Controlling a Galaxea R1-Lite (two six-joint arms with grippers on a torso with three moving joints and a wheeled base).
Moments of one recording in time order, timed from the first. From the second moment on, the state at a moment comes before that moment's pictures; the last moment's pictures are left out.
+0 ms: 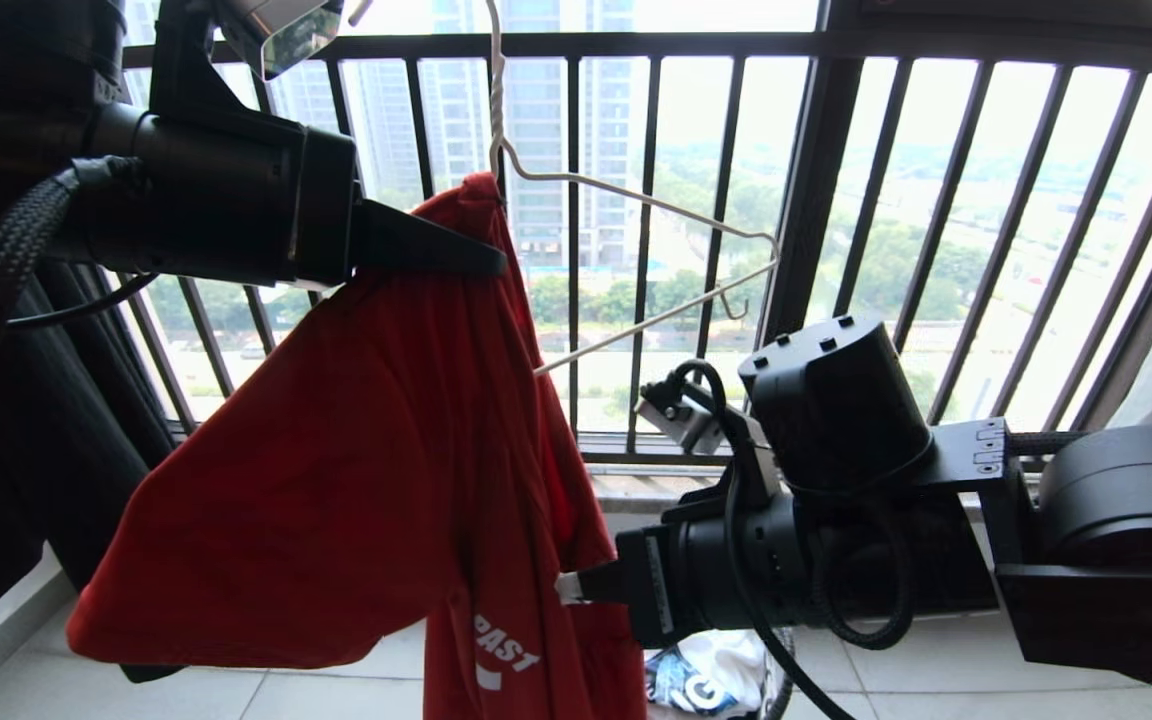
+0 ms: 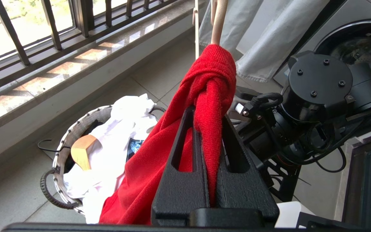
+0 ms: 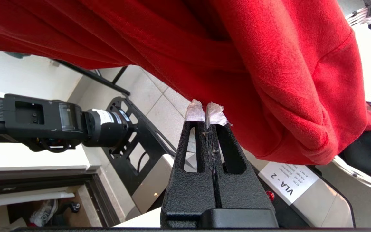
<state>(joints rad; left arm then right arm) -0.43 1.53 -1.61 0.41 -0.67 -0.10 0.83 1.72 -1.09 -0.08 0.31 0.53</state>
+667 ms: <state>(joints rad) -0.43 1.51 -1.61 0.41 -0.67 -0.10 0.79 1.76 -1.08 -0.21 0.18 0.58</state>
